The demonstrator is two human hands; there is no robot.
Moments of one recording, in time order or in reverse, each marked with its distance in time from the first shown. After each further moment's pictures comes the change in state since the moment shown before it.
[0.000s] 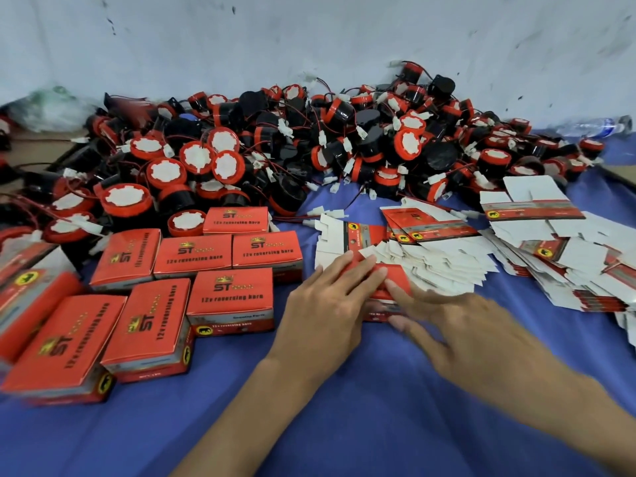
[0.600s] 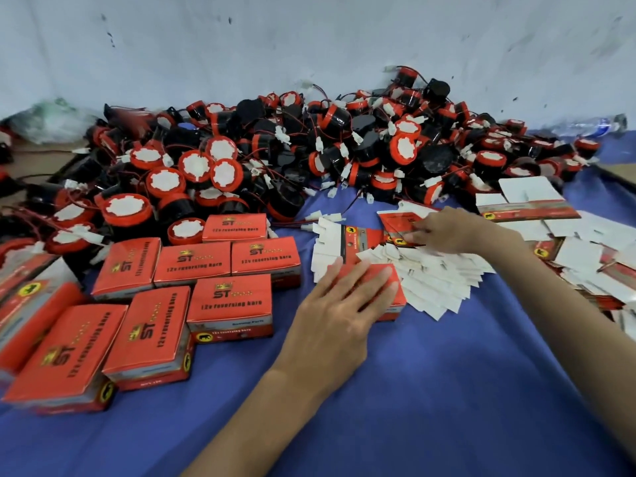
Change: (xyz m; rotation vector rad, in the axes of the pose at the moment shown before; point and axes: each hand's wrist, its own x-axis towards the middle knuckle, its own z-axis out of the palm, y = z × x) left_hand -0.001 0.009 0.000 0.121 -0.034 0.158; right_hand 0.140 0.106 0.018 -0.096 -0.322 0.166
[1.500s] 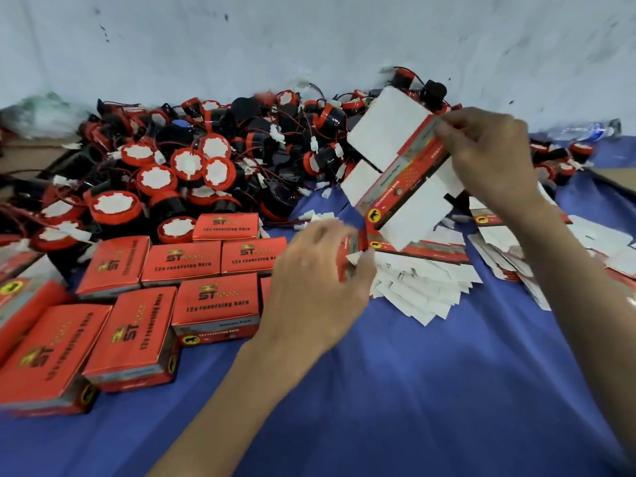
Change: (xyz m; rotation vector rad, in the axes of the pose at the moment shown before) left_hand 0.042 -0.007 -0.043 -0.516 0.012 -0.620; right_hand -0.044 -0.002 -0.063 0.704 1.075 -0.063
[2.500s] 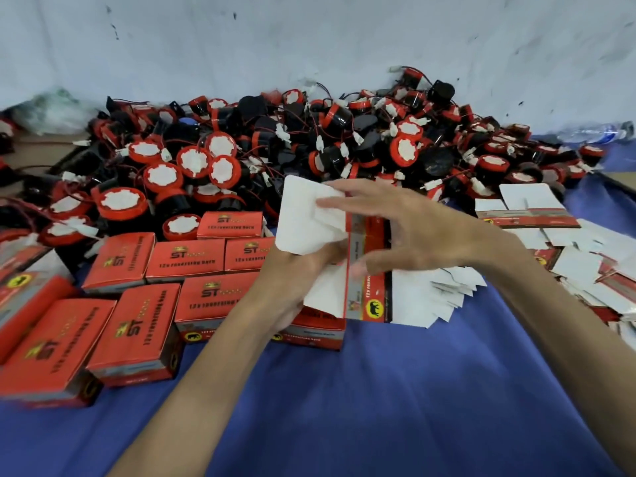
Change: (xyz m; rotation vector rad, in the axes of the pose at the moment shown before) left_hand 0.020 -0.030 0.001 -1.020 -0.183 -0.357; right_hand -0.037 -0.049 0.015 0.092 -0.941 -0.308
